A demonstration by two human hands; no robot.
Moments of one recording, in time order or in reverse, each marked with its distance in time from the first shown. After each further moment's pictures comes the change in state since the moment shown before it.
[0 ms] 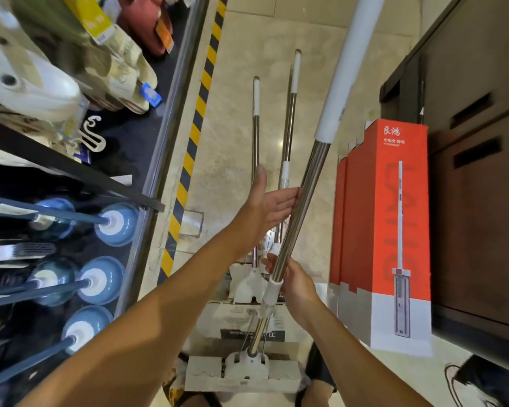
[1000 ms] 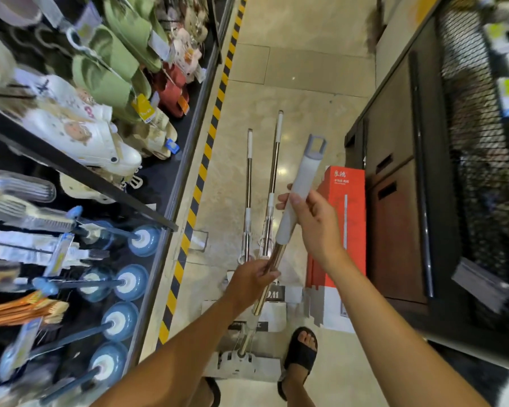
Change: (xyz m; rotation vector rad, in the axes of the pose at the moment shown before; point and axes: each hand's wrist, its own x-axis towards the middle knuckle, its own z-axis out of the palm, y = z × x) left_hand -0.161 -0.025 0.094 0.715 0.202 0.174; right_hand -0.284 -0.221 -0.012 -0.195 -0.116 -0.892
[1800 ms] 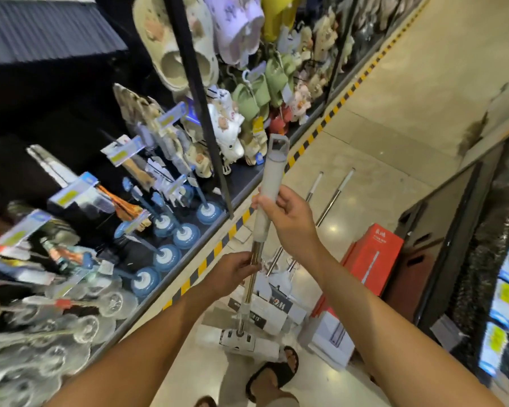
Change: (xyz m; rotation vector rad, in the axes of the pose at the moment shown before) left_hand -0.228 0.057 -0.019 -0.156 0.448 -0.004; right_hand -0.161 -0.156 0.072 -0.037 -0.619 -0.143
